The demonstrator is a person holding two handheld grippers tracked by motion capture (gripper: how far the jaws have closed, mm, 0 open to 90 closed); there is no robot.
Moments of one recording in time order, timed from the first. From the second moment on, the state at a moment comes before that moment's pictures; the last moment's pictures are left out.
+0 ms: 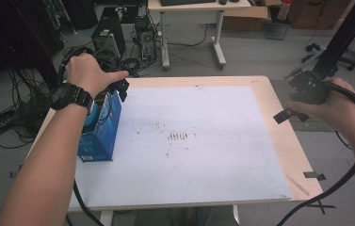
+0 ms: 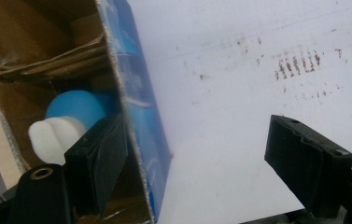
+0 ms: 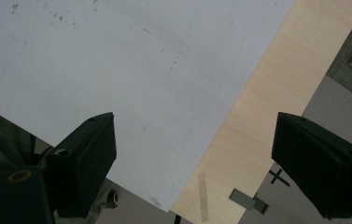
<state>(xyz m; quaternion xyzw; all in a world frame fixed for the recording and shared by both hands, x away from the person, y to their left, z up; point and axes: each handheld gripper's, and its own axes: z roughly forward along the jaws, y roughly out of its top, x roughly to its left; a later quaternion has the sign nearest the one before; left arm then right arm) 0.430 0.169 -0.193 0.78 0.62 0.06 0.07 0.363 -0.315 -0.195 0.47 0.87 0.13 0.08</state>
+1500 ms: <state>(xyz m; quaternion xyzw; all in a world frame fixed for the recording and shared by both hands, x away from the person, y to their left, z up) 0.424 0.088 -0.238 0.83 0.55 0.06 0.05 0.361 -0.311 -0.204 0.47 0.87 0.13 0.08</state>
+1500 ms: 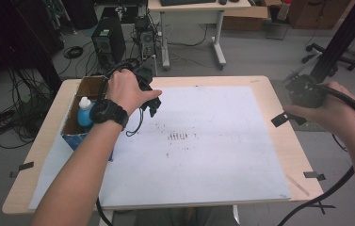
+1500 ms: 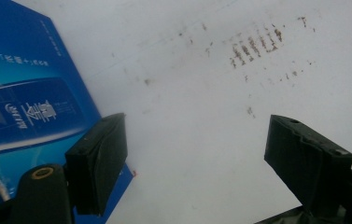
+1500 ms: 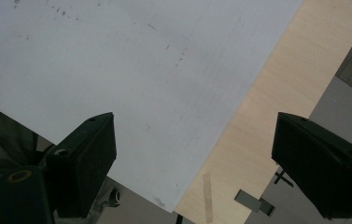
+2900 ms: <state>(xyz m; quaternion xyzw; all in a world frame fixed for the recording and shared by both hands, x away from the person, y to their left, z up) 0.417 0.066 -0.266 0.85 0.52 0.05 0.04 0.365 -0.315 -0.211 0.46 0.87 0.13 0.07</state>
